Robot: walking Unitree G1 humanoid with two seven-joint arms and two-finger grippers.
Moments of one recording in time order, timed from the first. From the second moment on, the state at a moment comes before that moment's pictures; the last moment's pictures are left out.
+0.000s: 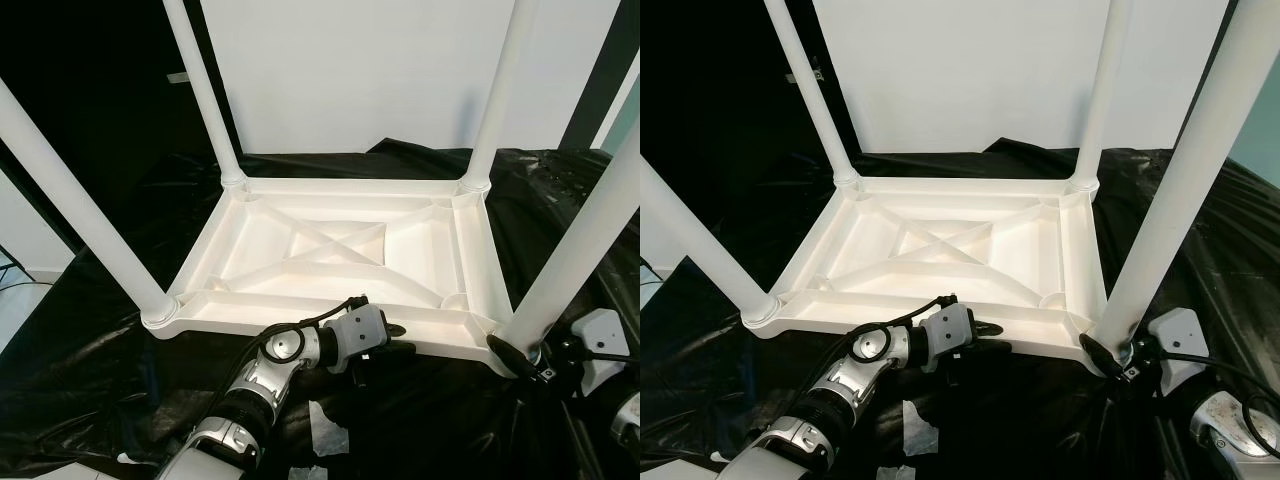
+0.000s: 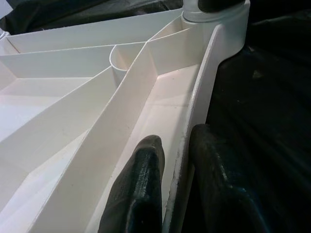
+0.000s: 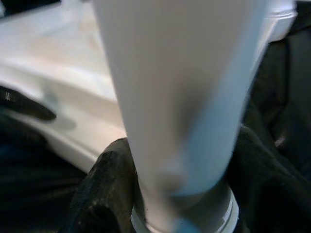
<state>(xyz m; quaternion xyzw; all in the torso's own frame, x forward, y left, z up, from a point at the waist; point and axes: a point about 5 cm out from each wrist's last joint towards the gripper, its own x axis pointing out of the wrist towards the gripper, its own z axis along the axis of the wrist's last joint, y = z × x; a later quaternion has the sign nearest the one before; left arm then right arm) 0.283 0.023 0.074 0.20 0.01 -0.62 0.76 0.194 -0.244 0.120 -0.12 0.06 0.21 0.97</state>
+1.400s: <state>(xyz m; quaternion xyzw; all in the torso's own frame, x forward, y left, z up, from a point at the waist) 0.283 0.024 0.074 0.20 0.01 -0.62 0.76 0.196 -0.216 0.110 -0.13 0.02 0.11 0.99</state>
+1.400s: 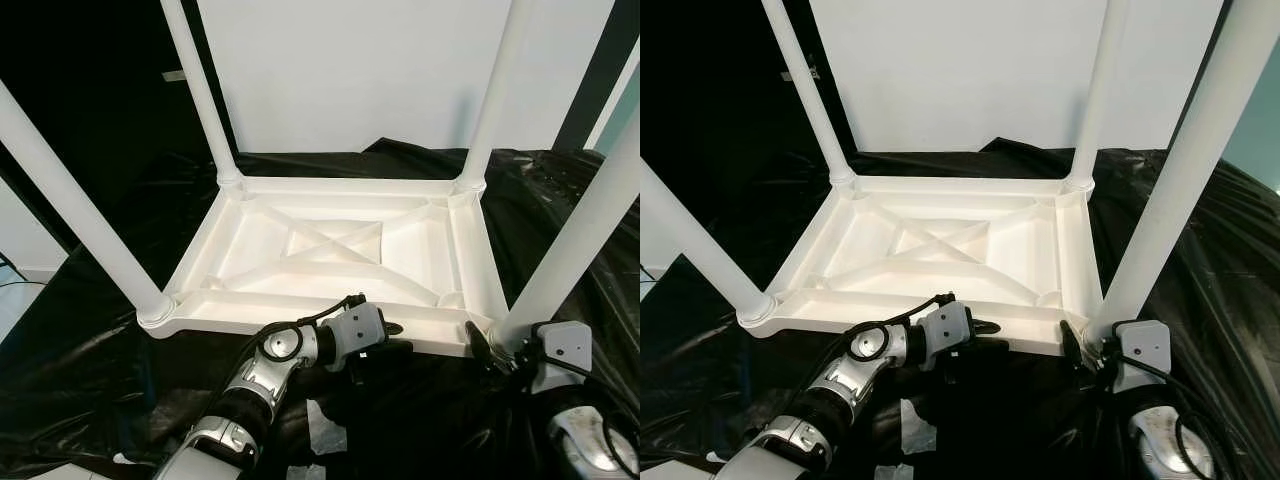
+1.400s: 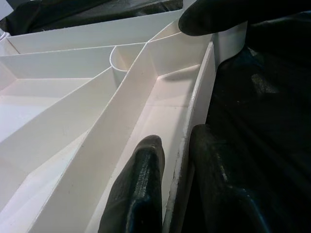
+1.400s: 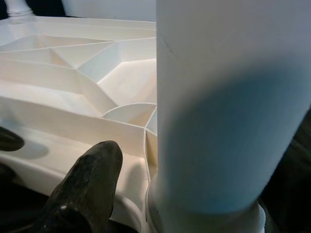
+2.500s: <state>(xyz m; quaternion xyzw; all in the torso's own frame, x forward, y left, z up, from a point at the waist) 0.284 0.027 0.073 0.20 0.01 -0.61 0.76 0.196 -0.205 0.097 -0.05 -0.03 -0.10 0.99</state>
